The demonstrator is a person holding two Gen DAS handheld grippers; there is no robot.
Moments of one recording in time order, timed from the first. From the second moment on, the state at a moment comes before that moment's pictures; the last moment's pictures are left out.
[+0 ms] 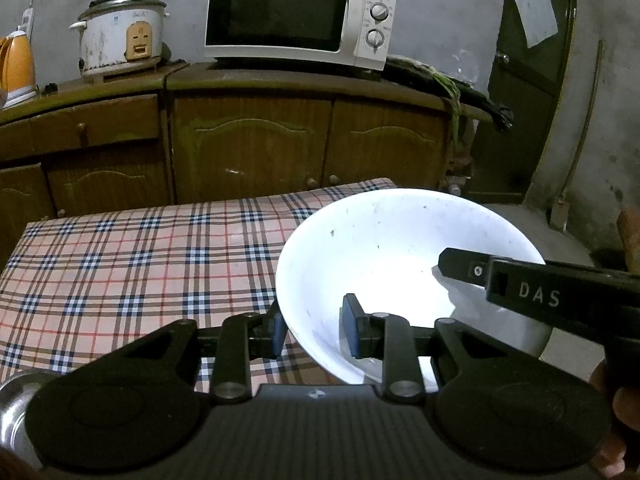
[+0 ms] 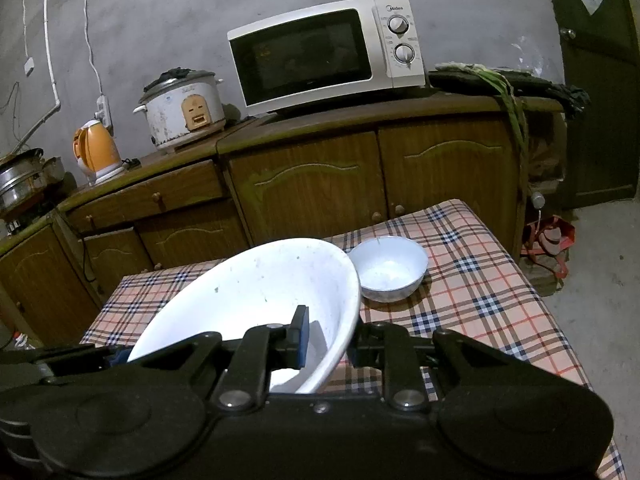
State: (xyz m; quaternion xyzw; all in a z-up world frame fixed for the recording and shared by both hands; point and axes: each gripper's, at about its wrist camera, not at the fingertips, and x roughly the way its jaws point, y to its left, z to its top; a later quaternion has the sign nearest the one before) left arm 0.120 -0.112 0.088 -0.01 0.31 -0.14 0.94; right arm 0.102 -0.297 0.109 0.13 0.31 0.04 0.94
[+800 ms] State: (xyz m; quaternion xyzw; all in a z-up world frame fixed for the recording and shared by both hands) left arm 0.115 -0.115 0.076 -0.01 0.33 -0.15 0.93; right arm 0.089 -0.302 0.099 0.14 0.32 0.03 0.94
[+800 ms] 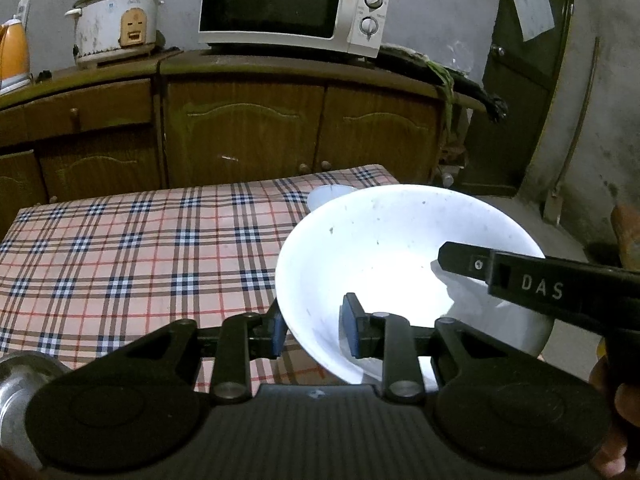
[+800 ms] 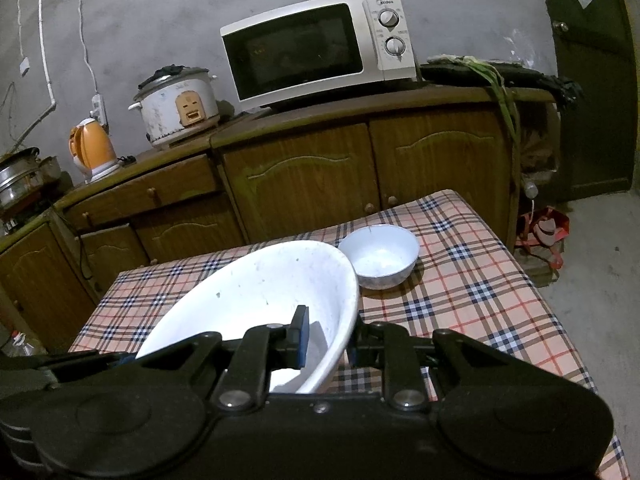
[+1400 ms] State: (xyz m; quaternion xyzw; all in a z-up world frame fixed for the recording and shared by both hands) left arm 0.109 -0.116 0.064 -0.02 0.33 -0.16 0.93; right arm 0.081 -0.301 0.091 0.14 0.32 0.03 0.94
